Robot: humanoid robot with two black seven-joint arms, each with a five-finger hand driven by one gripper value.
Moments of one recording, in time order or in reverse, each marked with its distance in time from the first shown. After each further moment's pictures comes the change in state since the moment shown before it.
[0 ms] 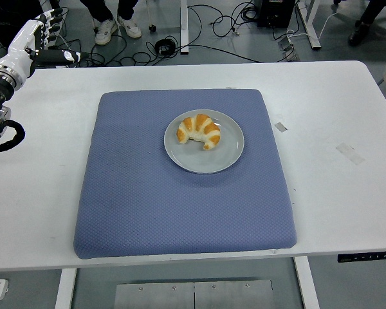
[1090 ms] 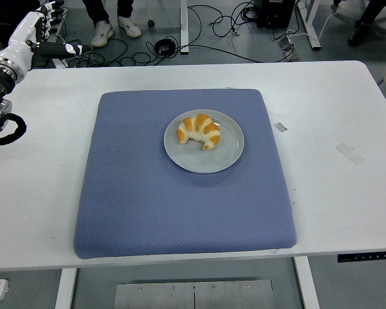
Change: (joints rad) left arm -0.027 -0.016 0.003 -0.006 0.012 0.007 0.015; right arm 0.000 0.000 0.000 0.000 0.000 0.000 0.000
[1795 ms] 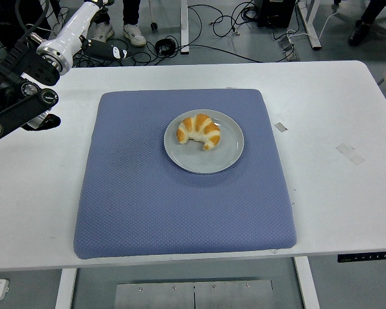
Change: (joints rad) left arm -0.089 -0.069 0.092 -0.163 0.395 0.128 0.171; right arm 0.000 0.000 0.000 -0.001 0.000 0.000 0.000
